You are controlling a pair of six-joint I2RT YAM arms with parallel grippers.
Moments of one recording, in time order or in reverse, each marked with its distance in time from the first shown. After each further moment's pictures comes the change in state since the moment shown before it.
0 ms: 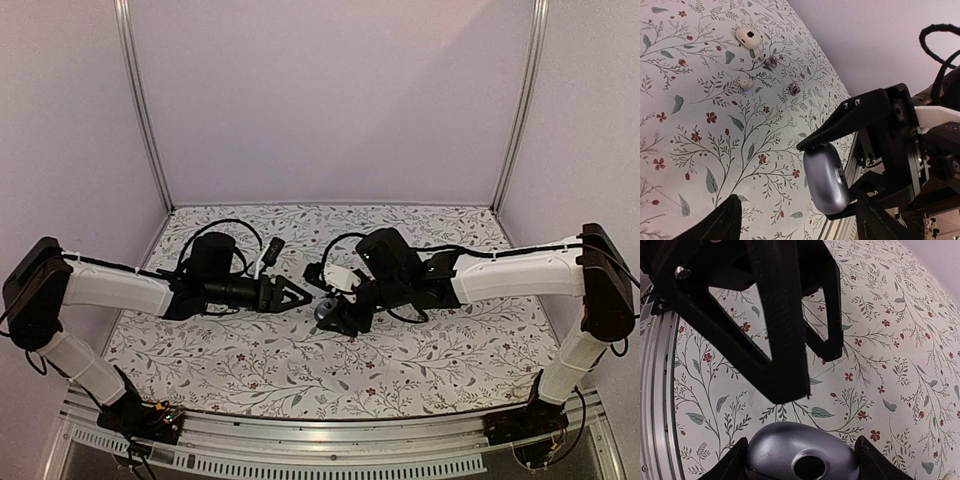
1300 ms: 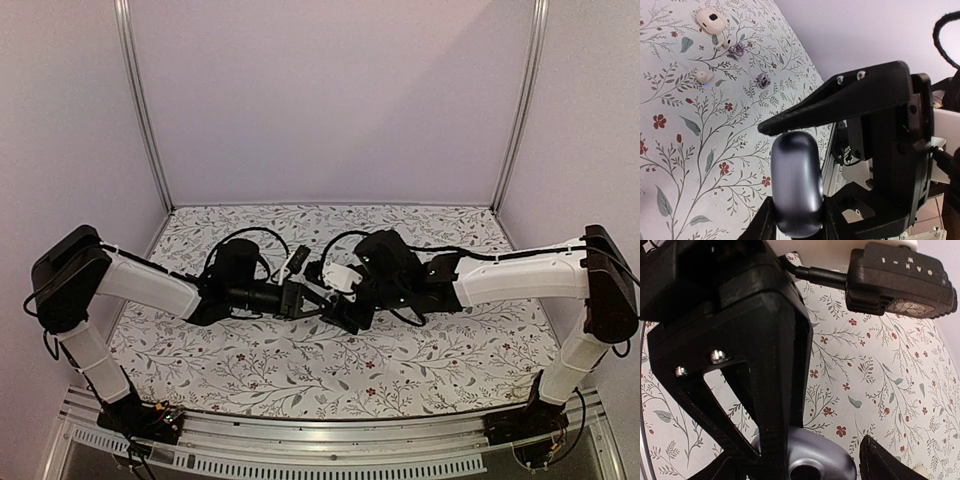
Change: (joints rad) left arm -0.089 0.202 0.074 0.202 0.077 -0.139; right arm 0.036 -0.012 -0.004 0.012 0.198 -0.071
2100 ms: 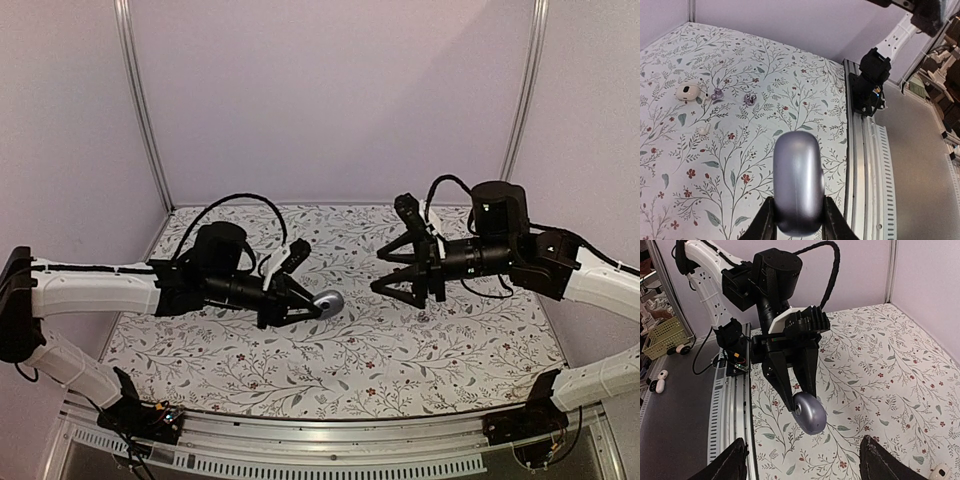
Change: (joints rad) left arm -0.078 -0.306 0.064 -0.467 -0.094 0.711; right arm -0.173 -0.558 -0.129 -0.098 -0.472 0.245
